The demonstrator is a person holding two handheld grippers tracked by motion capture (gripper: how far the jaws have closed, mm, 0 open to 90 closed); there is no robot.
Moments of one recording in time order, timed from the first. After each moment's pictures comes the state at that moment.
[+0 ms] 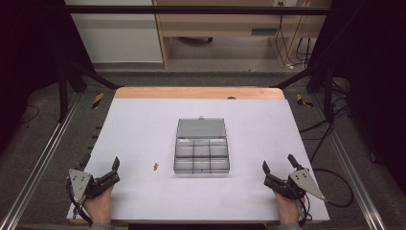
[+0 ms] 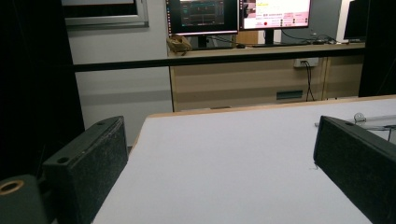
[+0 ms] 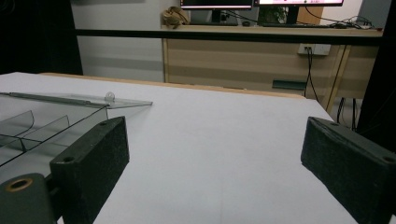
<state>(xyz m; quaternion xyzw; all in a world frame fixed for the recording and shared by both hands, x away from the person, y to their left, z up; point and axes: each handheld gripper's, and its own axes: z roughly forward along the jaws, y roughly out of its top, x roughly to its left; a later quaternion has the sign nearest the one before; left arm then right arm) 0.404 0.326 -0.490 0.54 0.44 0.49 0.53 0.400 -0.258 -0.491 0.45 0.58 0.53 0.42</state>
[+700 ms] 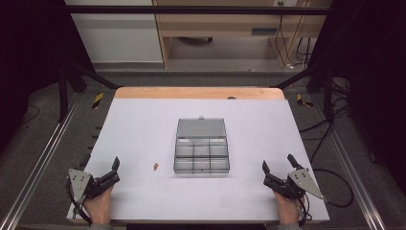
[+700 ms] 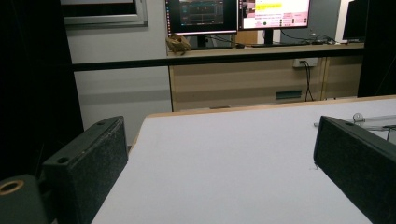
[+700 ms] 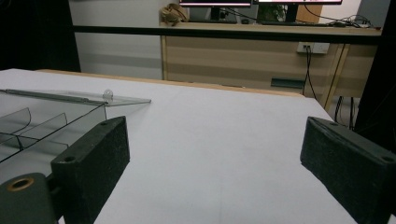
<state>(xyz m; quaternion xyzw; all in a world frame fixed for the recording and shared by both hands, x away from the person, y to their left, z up) 0.404 0.326 -0.490 0.54 0.44 0.49 0.53 0.401 -0.257 -0.490 0.45 0.58 0.53 0.43</state>
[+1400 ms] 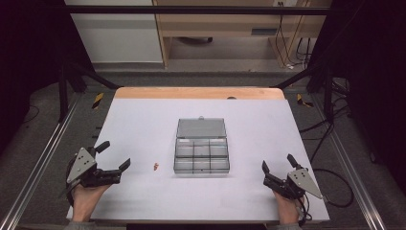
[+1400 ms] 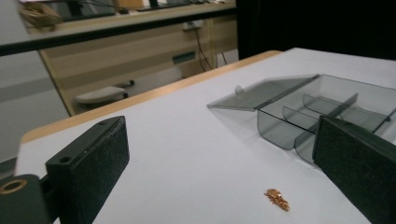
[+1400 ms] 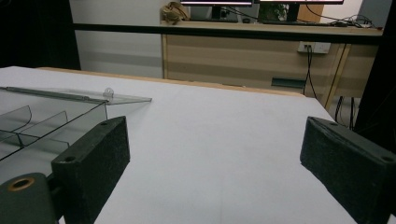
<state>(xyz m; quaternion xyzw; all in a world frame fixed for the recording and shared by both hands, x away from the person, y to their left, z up) 0.427 0.318 -0.425 0.72 0.31 0.31 0.54 0.401 -0.256 -0.490 0.45 0.58 0.52 0.43</state>
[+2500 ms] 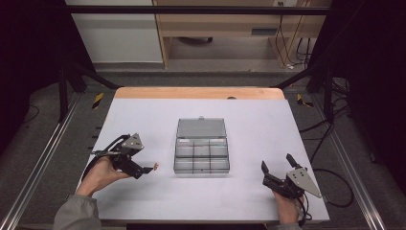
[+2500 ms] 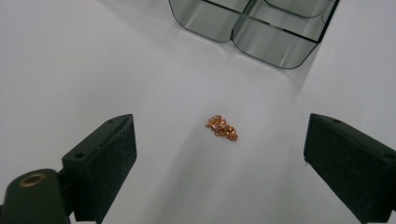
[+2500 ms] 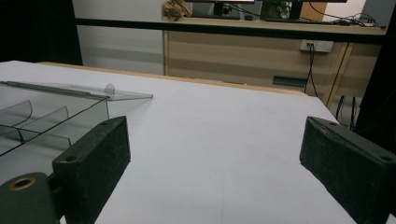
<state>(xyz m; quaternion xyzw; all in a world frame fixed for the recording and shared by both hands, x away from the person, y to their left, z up) 0.496 0.247 -0.413 0.93 0.21 0.10 0.28 0.402 -0.255 -0.490 0.45 0.59 0.52 0.43</state>
